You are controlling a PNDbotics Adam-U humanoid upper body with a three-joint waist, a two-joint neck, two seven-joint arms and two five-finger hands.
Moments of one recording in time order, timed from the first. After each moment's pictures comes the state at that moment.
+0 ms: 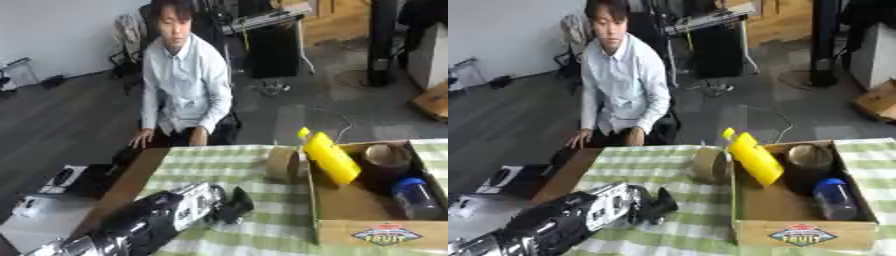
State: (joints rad) left arm -0.71 0.56 -0.60 -0.99 -0.53 0.66 -0.55; right arm -0.02 -0.49 -0.15 -1.98 0.27 -0.42 -0.81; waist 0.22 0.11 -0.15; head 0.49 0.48
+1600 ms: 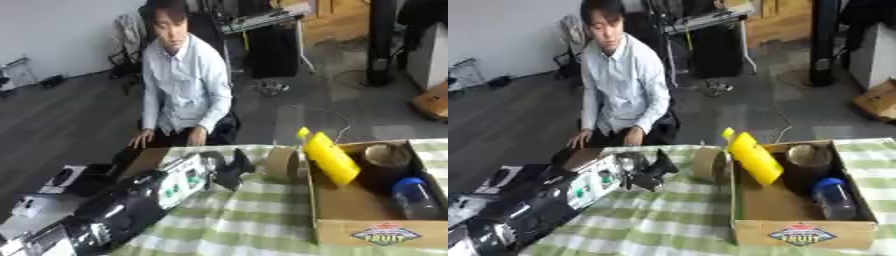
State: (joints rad) left arm -0.70 0.68 -0.49 -1.30 -0.48 0.77 -0.44; right arm -0.02 -0.49 -0.16 -1.98 0.28 -0.41 -0.82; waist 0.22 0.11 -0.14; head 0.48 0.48
